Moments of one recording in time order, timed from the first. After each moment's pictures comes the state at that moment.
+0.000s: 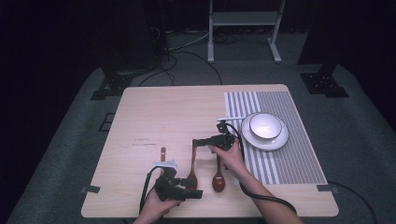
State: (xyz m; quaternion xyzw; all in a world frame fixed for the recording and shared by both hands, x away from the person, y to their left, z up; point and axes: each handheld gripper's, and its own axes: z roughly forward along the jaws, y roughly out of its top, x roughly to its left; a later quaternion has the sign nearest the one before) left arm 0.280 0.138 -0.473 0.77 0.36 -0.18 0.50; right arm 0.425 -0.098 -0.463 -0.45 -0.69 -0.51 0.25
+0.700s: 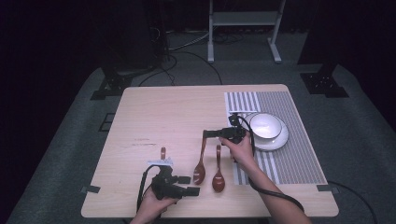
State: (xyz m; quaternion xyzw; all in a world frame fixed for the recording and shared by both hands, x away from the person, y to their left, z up) left arm 0.280 0.146 -0.466 0.76 0.37 -0.18 0.51; right arm 0.434 -0.134 -0.442 -0.47 -0.68 -0.52 0.22
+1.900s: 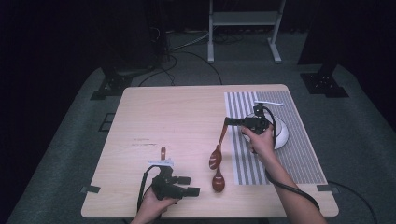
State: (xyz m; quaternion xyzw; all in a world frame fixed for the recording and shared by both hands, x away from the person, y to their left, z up) left arm 0.281 0.146 -0.471 0.76 0.37 -0.18 0.51; right arm 0.443 -0.204 -0.415 -0.52 -0.63 -0.55 0.17
